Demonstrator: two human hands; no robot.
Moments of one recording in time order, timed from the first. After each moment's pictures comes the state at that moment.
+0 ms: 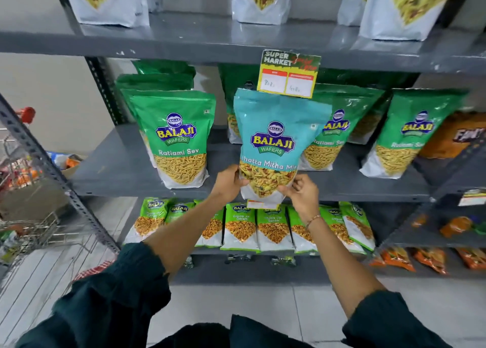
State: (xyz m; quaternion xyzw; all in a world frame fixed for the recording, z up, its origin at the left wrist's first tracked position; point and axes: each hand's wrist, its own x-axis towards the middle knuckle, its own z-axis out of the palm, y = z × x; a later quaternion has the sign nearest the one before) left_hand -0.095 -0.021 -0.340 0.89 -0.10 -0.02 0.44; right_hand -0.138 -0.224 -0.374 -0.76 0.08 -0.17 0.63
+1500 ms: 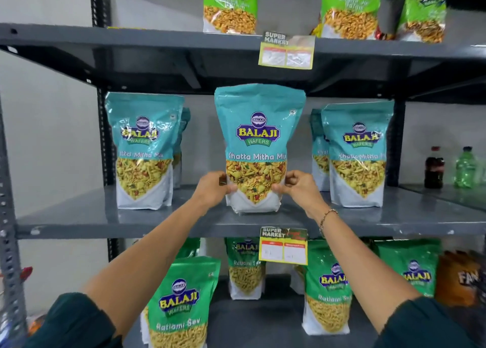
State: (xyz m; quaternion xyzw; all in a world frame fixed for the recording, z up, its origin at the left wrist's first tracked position) left_hand -0.014 0.020 -0.006 0.85 -0.18 0.19 0.46; right_hand -0.030 -0.209 -0.019 -0.76 -0.12 -0.27 0.57
